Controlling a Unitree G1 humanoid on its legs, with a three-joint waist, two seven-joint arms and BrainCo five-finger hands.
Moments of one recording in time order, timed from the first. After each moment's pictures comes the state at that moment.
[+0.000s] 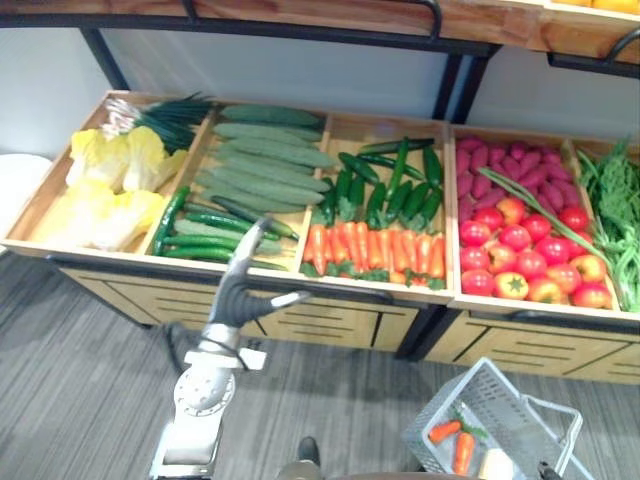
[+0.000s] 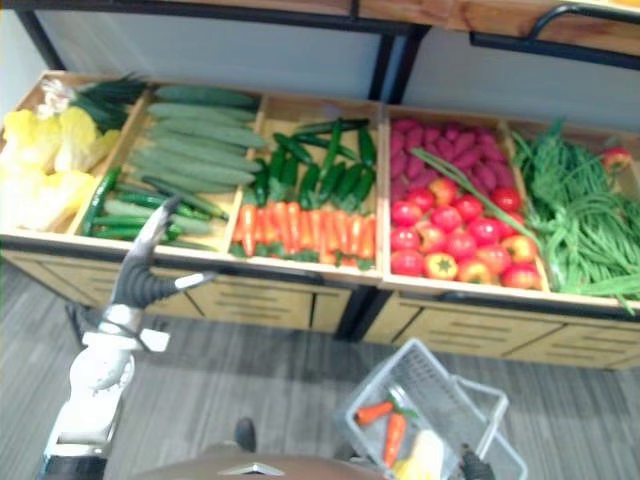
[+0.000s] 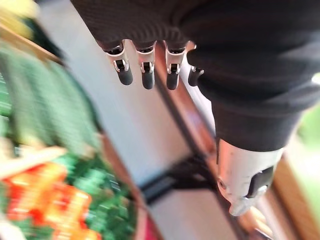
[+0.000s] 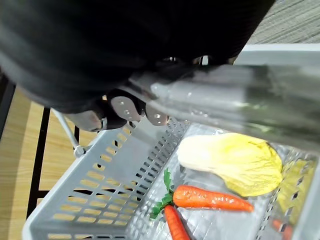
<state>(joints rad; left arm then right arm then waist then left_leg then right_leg) 0.19 0.25 0.15 -0.07 0.18 -0.33 0.04 0.15 -0.15 -0.73 1.10 -0.21 -0.12 0.04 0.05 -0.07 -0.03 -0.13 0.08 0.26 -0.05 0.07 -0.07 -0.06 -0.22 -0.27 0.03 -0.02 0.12</state>
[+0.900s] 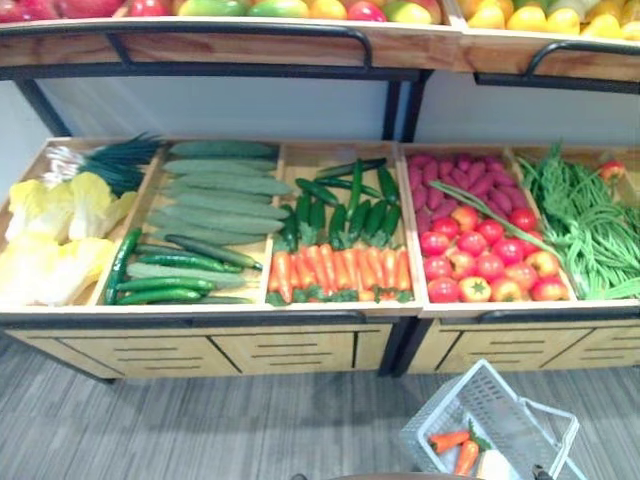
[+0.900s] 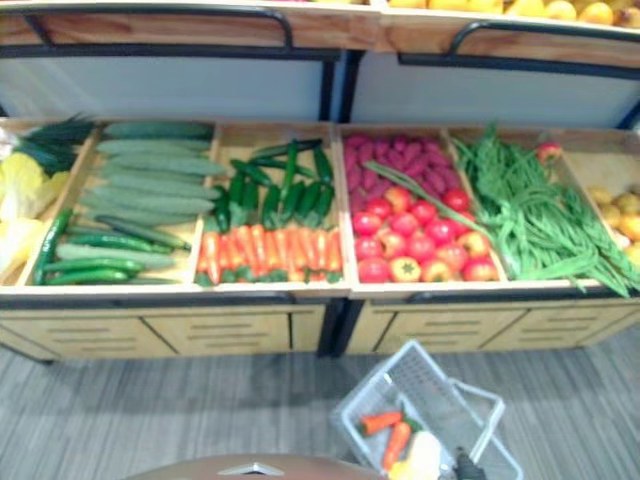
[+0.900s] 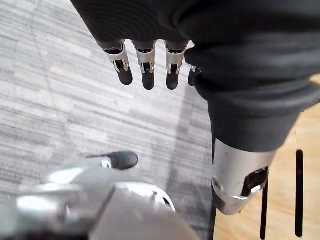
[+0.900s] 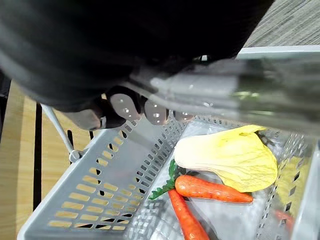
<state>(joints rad) 0.23 0.06 0.54 1.14 0.20 -0.12 0.11 0.13 -0.14 -0.69 1.16 -0.16 -0.14 -0.04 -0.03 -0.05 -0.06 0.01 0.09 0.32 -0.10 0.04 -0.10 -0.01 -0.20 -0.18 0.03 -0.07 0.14</state>
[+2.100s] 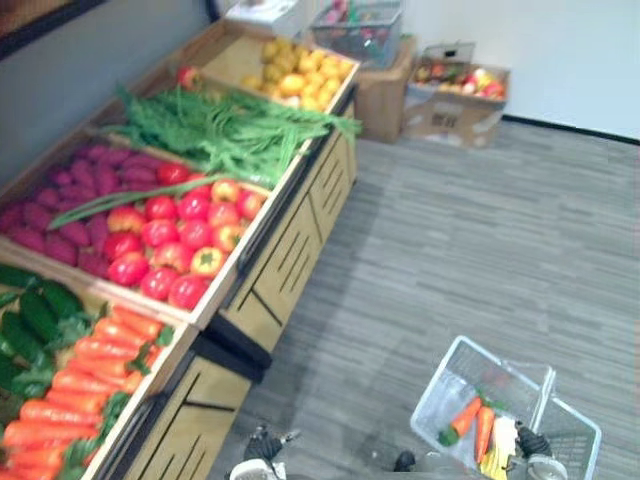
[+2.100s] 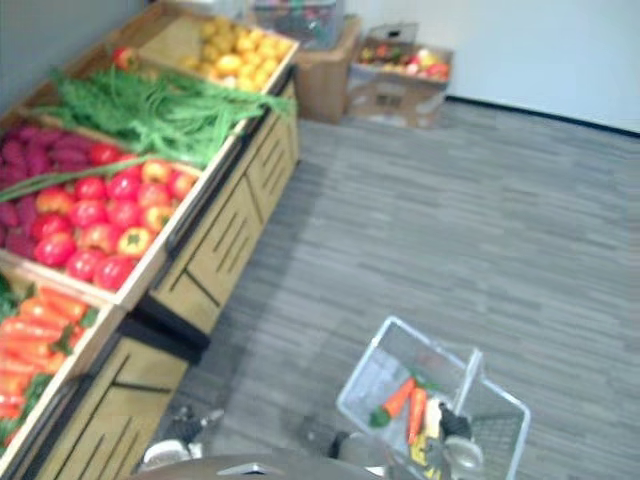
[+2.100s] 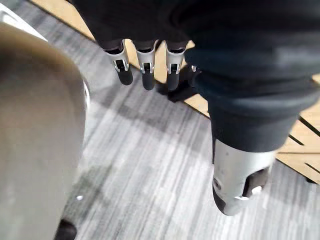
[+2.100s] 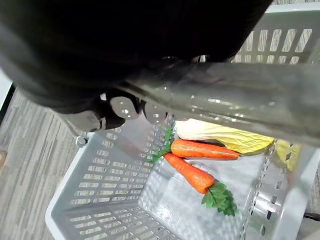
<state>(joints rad) 0.08 0.03 0.33 1.10 0.13 -0.13 0.08 0.01 -0.18 -0.40 1.17 -0.12 -0.16 -0.08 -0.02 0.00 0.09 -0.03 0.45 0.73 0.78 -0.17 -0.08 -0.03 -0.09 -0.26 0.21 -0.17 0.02</state>
